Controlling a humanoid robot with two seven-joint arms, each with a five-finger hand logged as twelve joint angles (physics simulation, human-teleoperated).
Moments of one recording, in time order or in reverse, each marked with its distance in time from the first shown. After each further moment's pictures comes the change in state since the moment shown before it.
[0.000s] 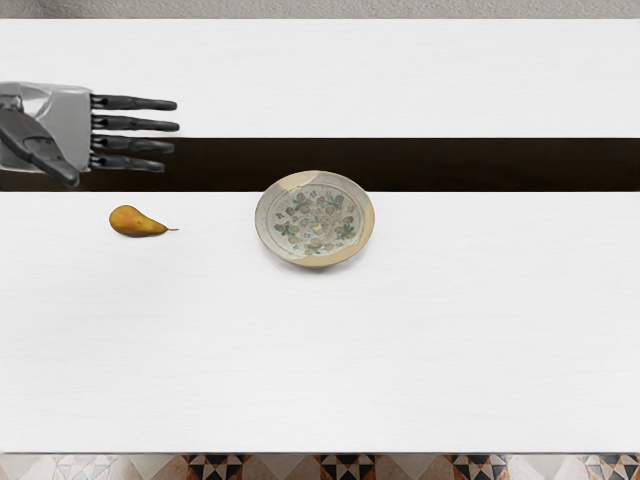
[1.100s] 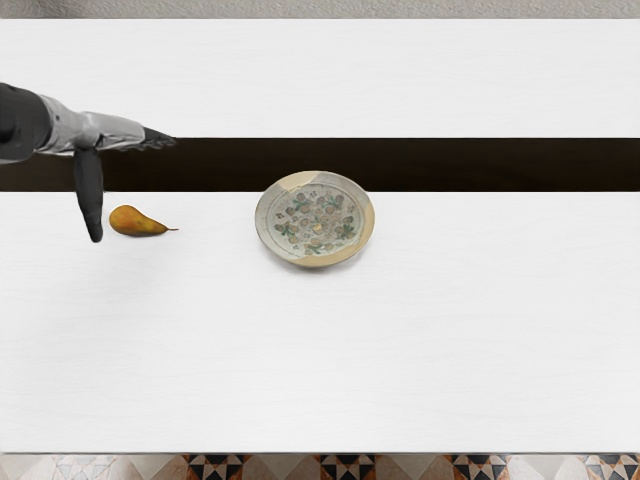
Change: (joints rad) left arm -0.003 -0.294 -0.084 -0.069 1.382 0.091 0.000; right arm 0.000 0.000 -0.001 -0.001 -0.007 0.000 0.000
